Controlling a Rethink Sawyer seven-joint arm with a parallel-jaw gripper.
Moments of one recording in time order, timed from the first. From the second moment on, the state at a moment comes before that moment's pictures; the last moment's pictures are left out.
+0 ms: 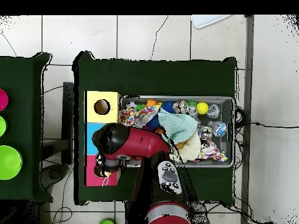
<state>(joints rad) -0.08 -0.60 0.04 1.77 0.19 1.04 1.58</state>
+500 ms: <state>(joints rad) -0.07 -0.61 0.04 1.77 0.20 1.04 1.58</state>
